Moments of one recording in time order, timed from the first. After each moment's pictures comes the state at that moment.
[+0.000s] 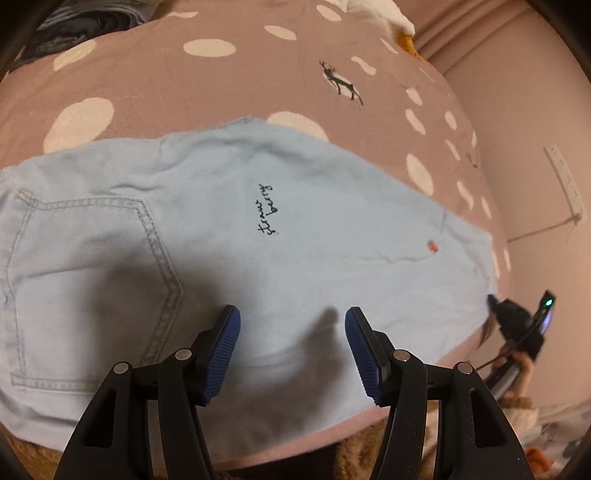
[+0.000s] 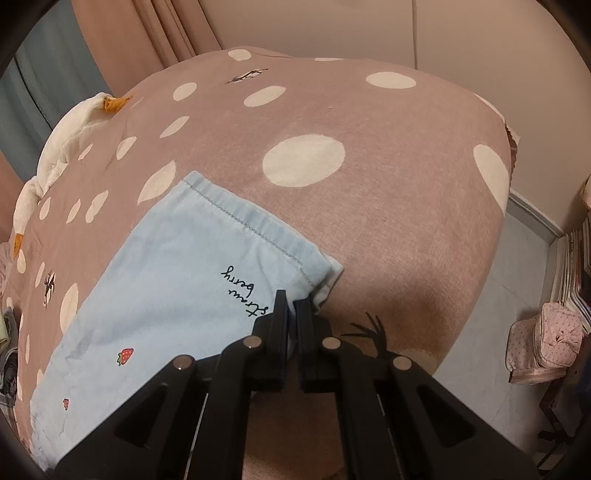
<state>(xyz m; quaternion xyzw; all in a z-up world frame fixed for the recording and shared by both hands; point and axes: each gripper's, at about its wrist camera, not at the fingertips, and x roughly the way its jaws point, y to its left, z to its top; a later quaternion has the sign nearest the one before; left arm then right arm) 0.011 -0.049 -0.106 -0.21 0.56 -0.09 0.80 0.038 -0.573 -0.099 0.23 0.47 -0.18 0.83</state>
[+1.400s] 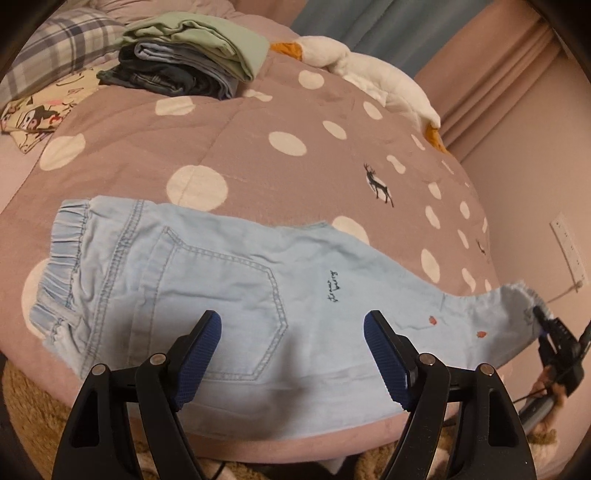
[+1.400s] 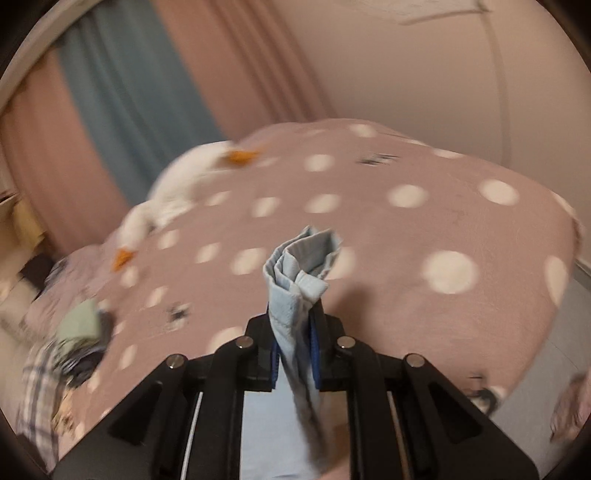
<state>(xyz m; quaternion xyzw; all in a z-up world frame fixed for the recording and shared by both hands) -0.040 0.018 -0.047 -0.26 0.44 0.01 0.86 0.056 -0.478 0.042 0.24 0.33 0.04 0.91</state>
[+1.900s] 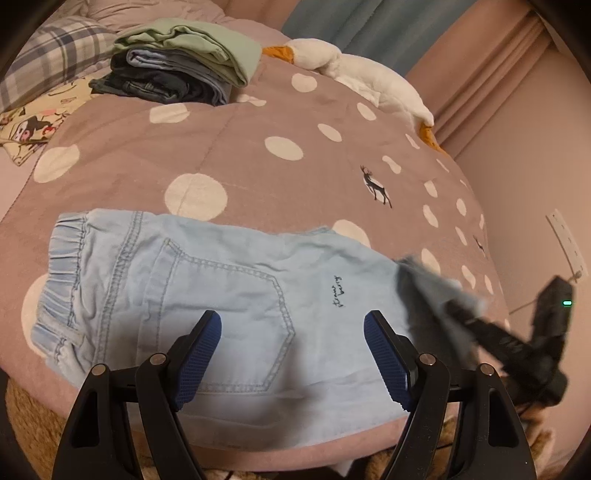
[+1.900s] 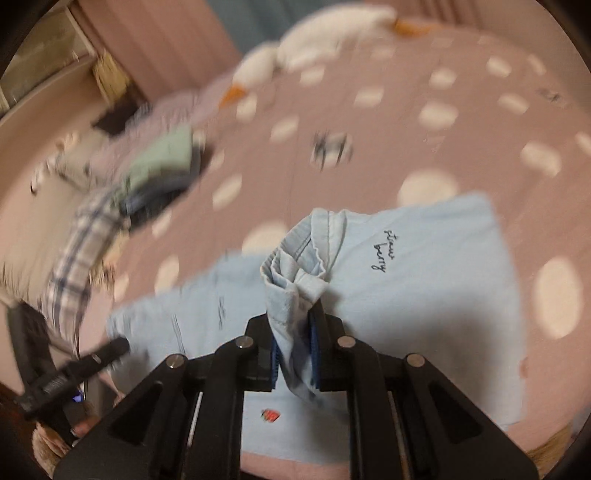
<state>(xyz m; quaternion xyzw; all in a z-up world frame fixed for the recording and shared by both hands) -0.035 0.025 -0.052 -0.25 0.44 -0.01 0.86 0.058 -0.284 -0.043 0.14 0.53 0.25 0.80</state>
